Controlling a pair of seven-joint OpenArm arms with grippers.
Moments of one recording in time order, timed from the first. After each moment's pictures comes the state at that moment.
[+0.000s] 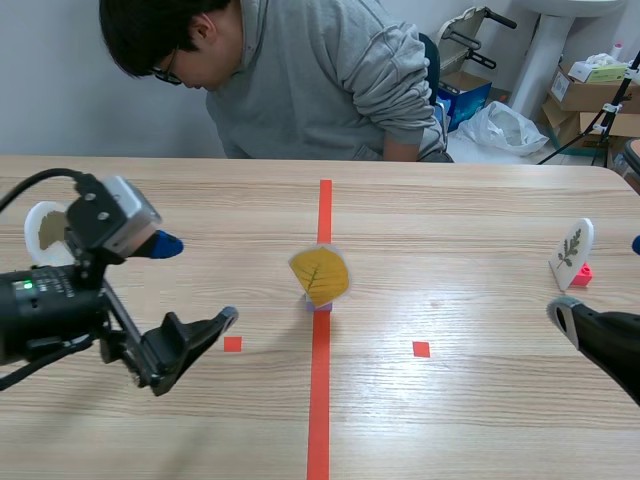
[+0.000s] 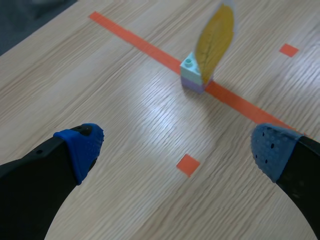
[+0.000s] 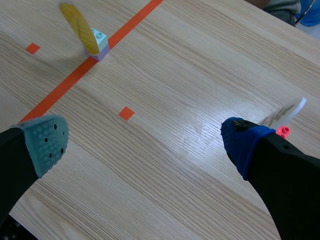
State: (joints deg) left arm 9.2 -33.5 16.4 91.5 -9.2 -28.6 -0.3; right arm -40.1 23.8 29.9 118.0 26.8 45.3 -18.8
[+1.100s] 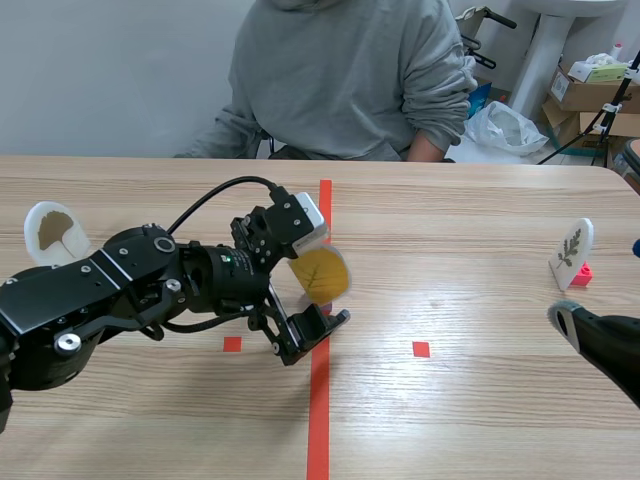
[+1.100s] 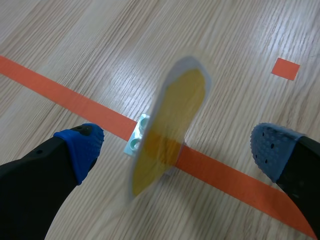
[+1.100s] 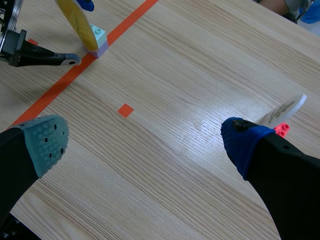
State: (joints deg) left arm -19.9 -14.3 38.9 57.2 2.0 -29.2 -3.8; right arm -40.1 23.8 29.9 118.0 26.6 45.3 -19.4
